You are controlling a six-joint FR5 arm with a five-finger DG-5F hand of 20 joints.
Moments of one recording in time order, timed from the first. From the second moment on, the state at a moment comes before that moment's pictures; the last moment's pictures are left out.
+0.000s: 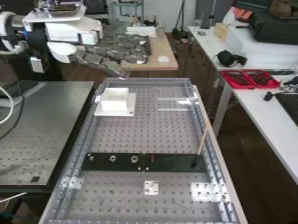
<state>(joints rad) 1.35 -1.51 -1.90 -2.97 -1.86 -0.69</state>
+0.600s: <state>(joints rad) 1.29 -1.38 -2.05 -2.95 -1.89 -0.70</state>
